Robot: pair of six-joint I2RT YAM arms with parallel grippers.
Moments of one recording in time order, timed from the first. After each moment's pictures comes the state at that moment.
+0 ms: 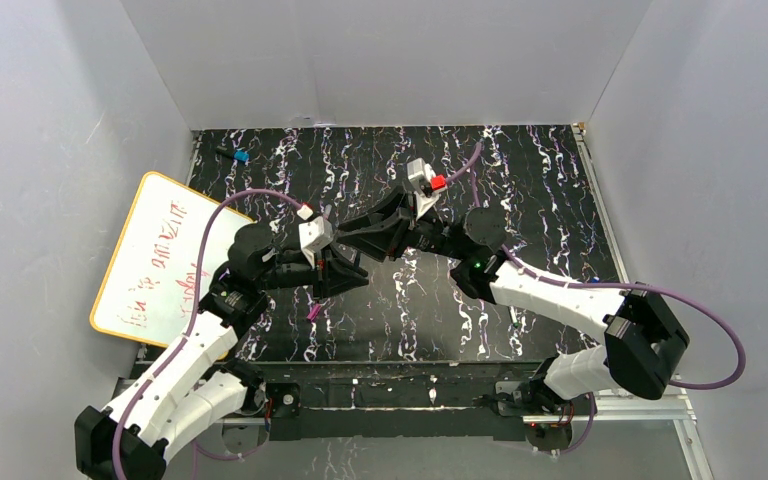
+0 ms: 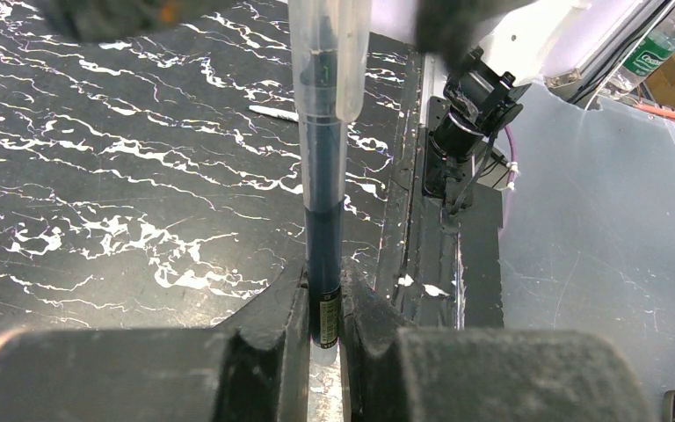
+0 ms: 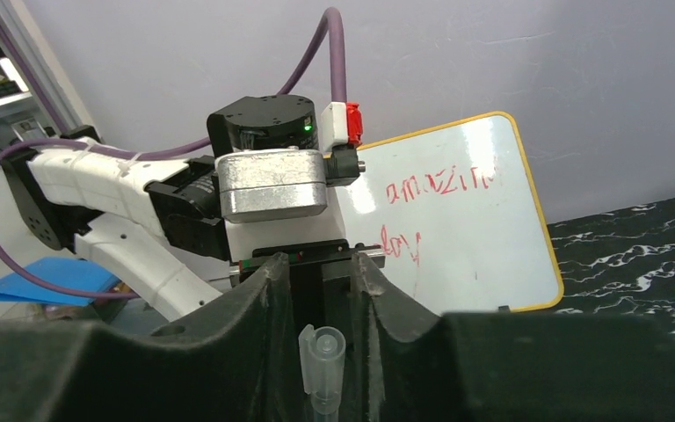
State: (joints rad) left arm -0.49 0.82 0.65 -0.02 0.90 -0.07; right arm 0.91 1.37 0.89 0.94 -0.56 0.52
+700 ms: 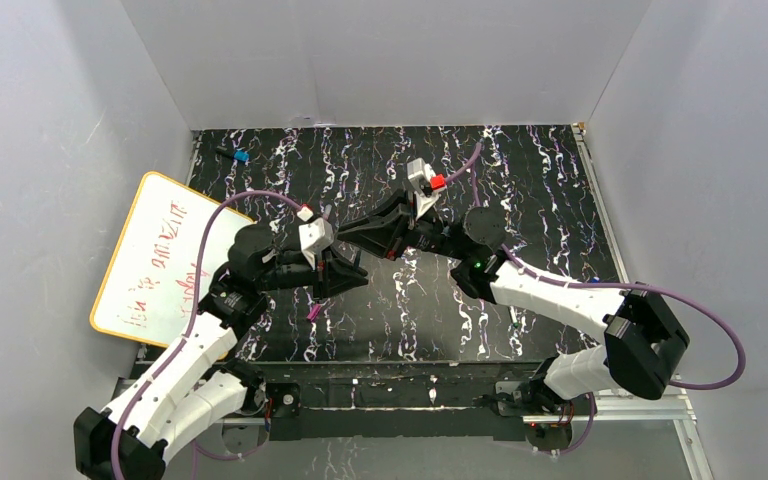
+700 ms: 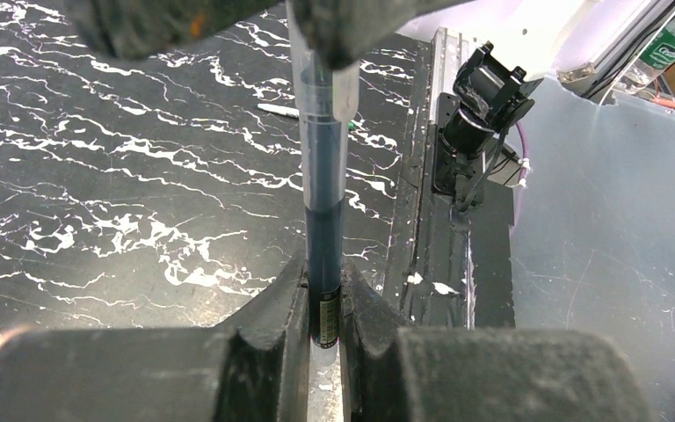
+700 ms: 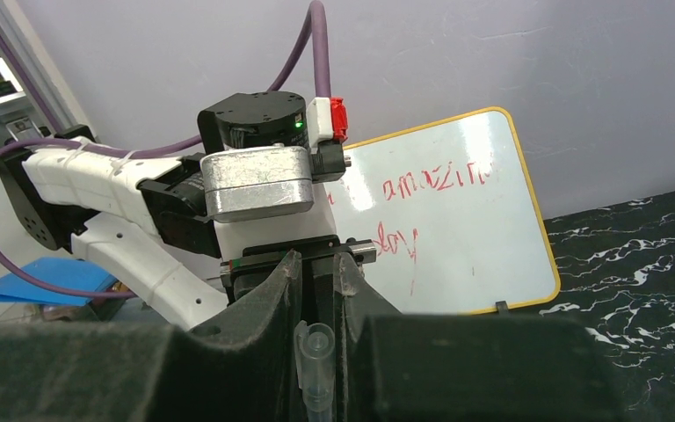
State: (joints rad) left arm -0.49 0.81 0.65 -0.02 0.89 -0.05; right arm 0.91 1.37 0.89 0.92 -0.56 0.52
